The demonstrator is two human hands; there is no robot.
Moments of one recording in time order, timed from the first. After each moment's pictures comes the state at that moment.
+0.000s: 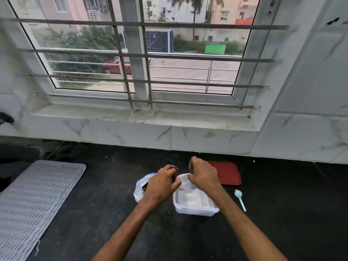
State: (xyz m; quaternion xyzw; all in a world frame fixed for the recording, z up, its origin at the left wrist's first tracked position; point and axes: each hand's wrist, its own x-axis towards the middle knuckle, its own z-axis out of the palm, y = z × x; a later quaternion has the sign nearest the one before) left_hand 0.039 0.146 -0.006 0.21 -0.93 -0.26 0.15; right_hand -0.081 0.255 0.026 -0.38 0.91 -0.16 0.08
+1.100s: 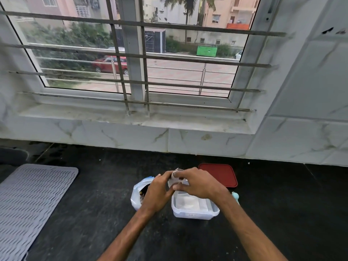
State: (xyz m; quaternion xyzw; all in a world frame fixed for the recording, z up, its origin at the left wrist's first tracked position) left_hand 0.053 0.138 -0.028 0.16 -0.88 -0.38 0.22; right_hand -0.067 0.261 0.056 -0.55 0.81 -0.12 0.17
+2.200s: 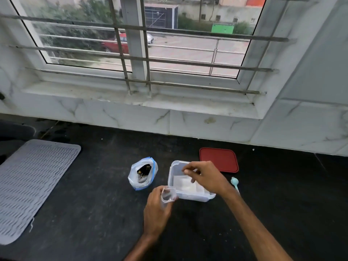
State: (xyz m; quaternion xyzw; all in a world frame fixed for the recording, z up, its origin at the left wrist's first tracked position) left_hand 0.098 0.226 -0.109 0.36 -0.77 -0.44 0.28; right_hand -0.096 0.307 -0.011 -0.47 0.78 -0.34 0.23
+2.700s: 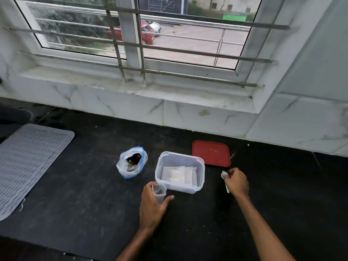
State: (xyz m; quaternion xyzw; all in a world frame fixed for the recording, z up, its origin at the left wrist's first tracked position) left_hand 0.076 0.265 -0.136 0.46 -0.74 -0.44 0.21; right_hand -0.205 0.408 -0.131 -0.12 0.96 -0.24 0.12
